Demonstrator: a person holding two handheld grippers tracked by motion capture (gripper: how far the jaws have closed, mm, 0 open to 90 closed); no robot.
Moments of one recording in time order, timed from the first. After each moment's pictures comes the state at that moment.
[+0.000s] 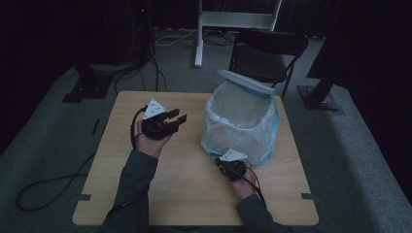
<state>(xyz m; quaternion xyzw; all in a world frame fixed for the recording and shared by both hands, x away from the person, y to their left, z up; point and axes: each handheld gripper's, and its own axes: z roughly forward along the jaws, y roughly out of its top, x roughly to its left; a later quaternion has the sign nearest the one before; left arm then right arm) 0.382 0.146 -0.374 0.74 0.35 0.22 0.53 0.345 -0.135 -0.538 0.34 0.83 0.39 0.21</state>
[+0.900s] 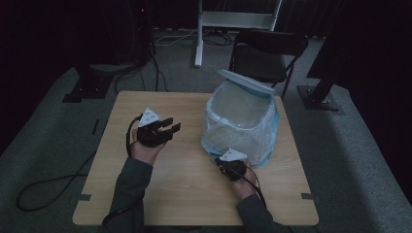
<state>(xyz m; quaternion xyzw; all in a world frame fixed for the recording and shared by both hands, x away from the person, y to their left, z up) 0.377 0.164 -0.406 0.75 0.38 0.20 0.51 0.345 -0.135 -0.537 0.34 0.83 0.38 0.21</state>
